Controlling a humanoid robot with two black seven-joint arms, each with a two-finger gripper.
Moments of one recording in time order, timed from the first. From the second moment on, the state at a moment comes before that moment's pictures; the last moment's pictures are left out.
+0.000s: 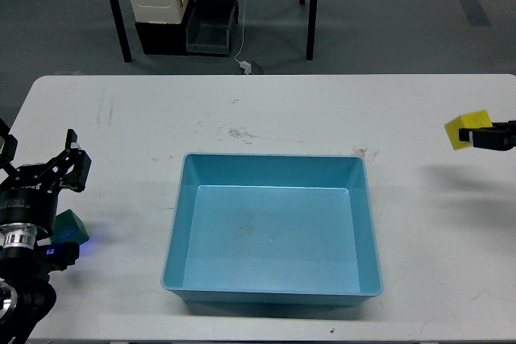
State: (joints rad) left arm 0.16 0.33 -1.27 -1.54 -0.55 -0.40 -0.34; right arm 0.93 -0.99 0.40 1.27 -1.61 0.49 0.34
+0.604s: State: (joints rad) left arm 0.16 0.34 -1.27 -1.54 -0.55 -0.40 -0.34; right arm 1.43 -0.69 0.31 1.46 -1.97 0.49 0.49
